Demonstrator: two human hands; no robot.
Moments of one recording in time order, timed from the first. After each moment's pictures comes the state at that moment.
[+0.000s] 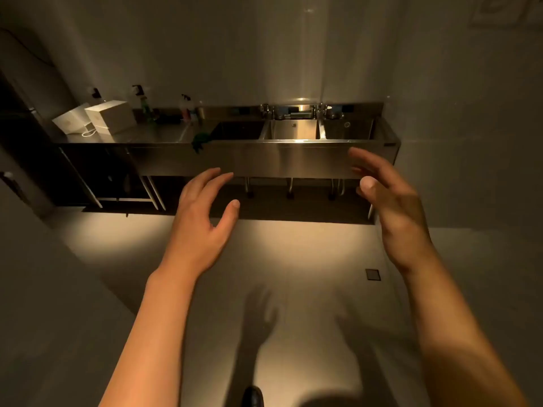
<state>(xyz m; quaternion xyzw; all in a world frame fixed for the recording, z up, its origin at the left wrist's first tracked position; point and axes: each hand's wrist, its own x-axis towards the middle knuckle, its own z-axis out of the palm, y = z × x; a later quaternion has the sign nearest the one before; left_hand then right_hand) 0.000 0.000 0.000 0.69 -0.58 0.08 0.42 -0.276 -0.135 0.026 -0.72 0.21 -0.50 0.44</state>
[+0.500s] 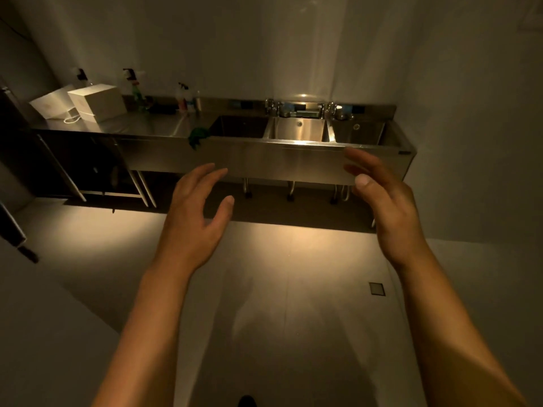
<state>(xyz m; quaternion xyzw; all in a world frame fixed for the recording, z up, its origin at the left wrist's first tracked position) 0.138 -0.099 -0.023 0.72 -0.55 0.07 0.42 -0.136 -0.237 0.014 -0.74 0.24 -0.45 0.43</state>
